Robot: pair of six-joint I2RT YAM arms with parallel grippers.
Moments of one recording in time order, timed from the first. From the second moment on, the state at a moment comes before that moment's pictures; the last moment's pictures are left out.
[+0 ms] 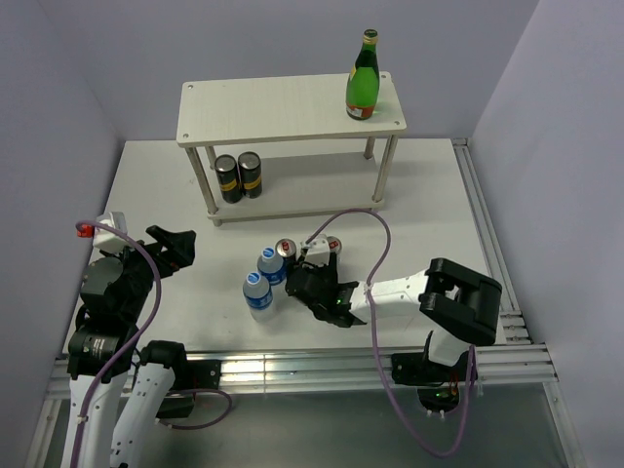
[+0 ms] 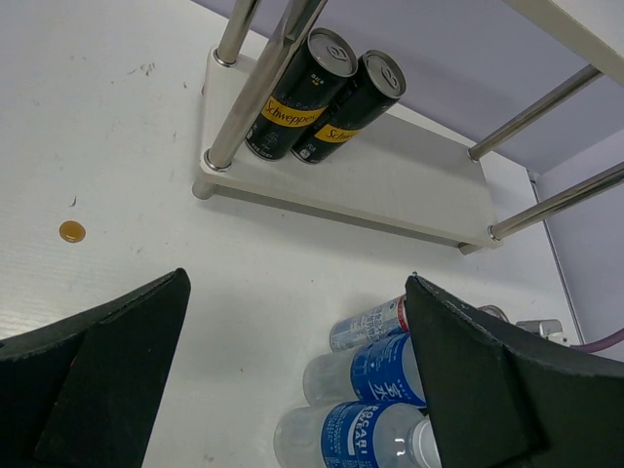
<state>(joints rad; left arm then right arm) -0.12 0.38 0.79 -0.58 -0.02 -0.54 1.17 1.62 0.72 0.17 0.78 0.66</state>
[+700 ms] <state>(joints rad) -0.11 0.38 0.79 -0.58 -0.02 -0.54 1.29 1.34 0.74 -0.18 0.87 0.72</state>
